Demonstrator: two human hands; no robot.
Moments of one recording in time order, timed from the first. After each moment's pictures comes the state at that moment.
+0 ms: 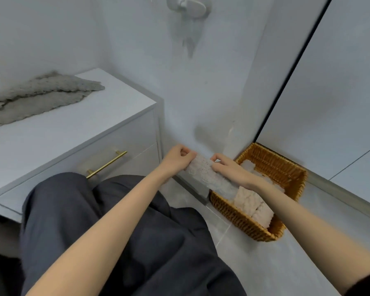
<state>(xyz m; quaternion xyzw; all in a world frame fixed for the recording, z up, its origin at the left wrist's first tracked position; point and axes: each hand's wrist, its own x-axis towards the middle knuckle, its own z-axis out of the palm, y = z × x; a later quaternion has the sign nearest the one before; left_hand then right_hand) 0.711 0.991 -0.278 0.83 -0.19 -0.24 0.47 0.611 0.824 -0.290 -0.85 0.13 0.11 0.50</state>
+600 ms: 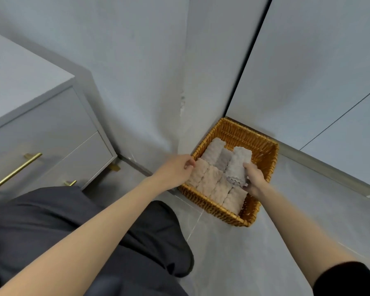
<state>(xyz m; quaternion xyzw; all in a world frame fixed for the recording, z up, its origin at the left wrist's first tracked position) 0.693 0.875 -0.372 0.82 -0.39 -0.31 0.28 0.551 0.665 -0.441 -0.46 0.59 -0.10 0.66</state>
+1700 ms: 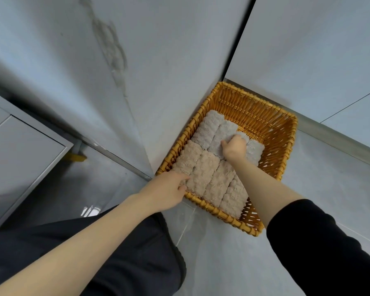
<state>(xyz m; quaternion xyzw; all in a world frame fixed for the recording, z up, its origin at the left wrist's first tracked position) 0.697 0.832 -0.488 0.78 -0.42 -0.43 0.17 0.643 0.590 -0.584 -0.74 0.59 0.01 0.31</state>
